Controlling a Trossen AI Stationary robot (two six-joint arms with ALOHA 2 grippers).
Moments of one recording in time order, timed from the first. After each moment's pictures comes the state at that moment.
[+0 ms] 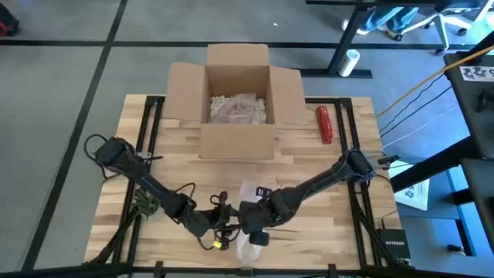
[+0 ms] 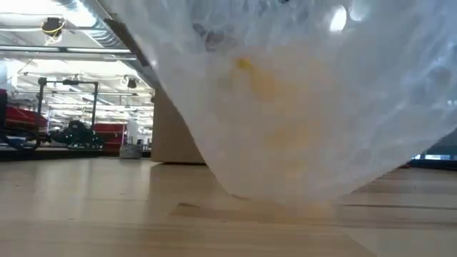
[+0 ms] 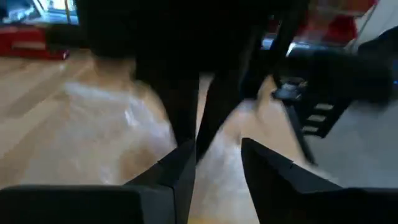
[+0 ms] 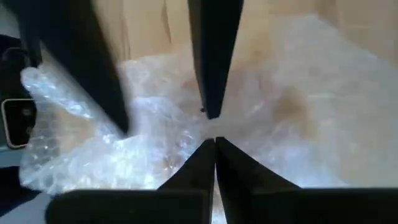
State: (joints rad) left arm -0.64 1.76 0.97 0.47 -0.68 -0.32; right arm 0.46 2.10 1.82 -0.96 0.06 0.60
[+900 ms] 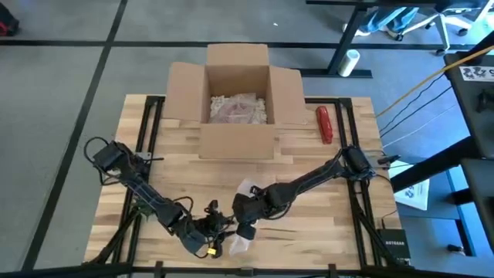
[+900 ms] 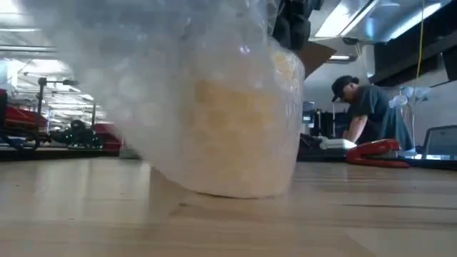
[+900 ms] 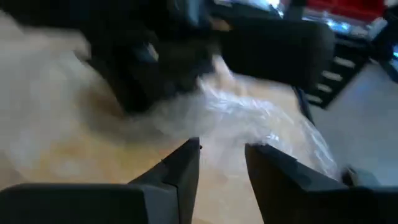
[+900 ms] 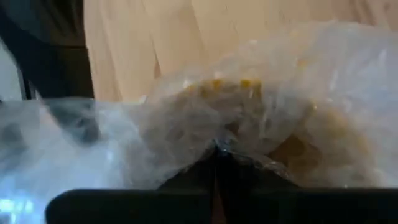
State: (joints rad) left arm -0.73 1.81 0.97 0.35 -0.80 -0.55; right arm 0.39 2.10 1.61 -0.59 0.03 0.73
